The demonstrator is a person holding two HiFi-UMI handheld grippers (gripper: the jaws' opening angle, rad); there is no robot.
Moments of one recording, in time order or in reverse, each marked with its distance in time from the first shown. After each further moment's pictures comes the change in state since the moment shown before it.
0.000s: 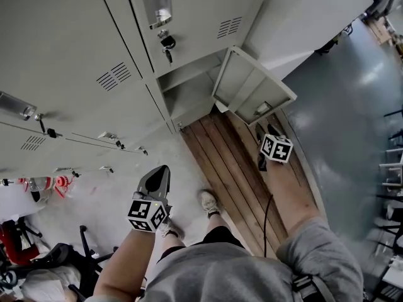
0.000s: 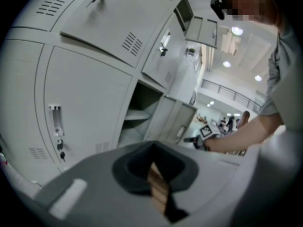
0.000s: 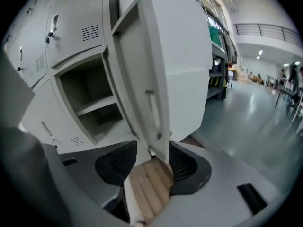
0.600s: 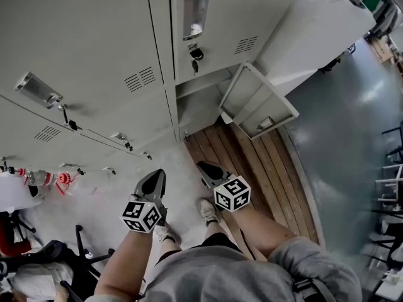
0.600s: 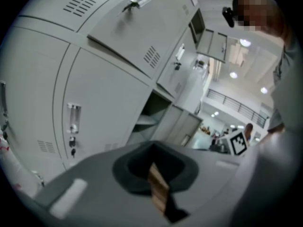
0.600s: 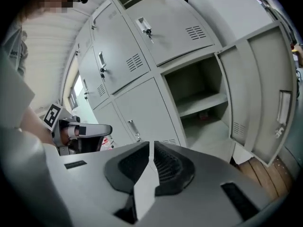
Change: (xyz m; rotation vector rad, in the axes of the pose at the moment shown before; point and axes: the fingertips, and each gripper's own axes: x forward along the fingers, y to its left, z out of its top) left arm -0.032 0.036 0.010 -0.111 -0.072 0.030; right arm -0.106 0.318 -0.042 -0.176 -0.083 0.721
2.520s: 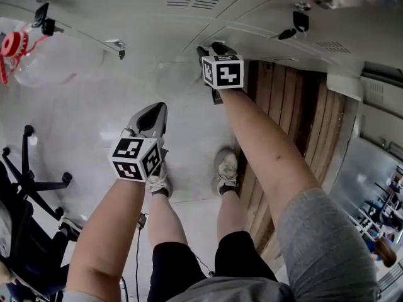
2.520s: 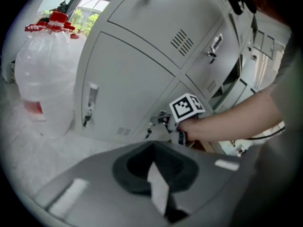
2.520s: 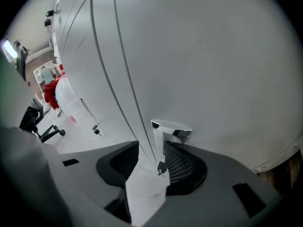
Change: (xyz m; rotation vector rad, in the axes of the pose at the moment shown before) left arm 0.038 0.002 -0.004 -0.307 0.086 0.327; right arm 0.193 -0.111 0.068 -0.325 0.477 -0.102
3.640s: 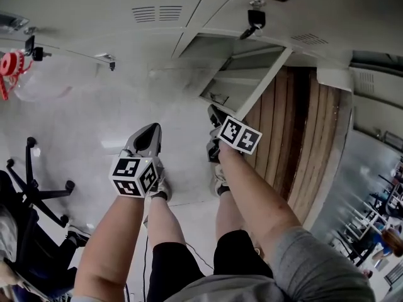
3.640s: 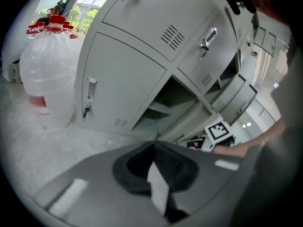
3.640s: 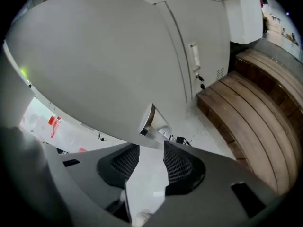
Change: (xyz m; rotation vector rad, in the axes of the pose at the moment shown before) left arm -0.016 -0.029 -0.027 -0.009 0.064 0.008; right arm -0.130 -0.017 -0.163 0.751 0.020 -0.062
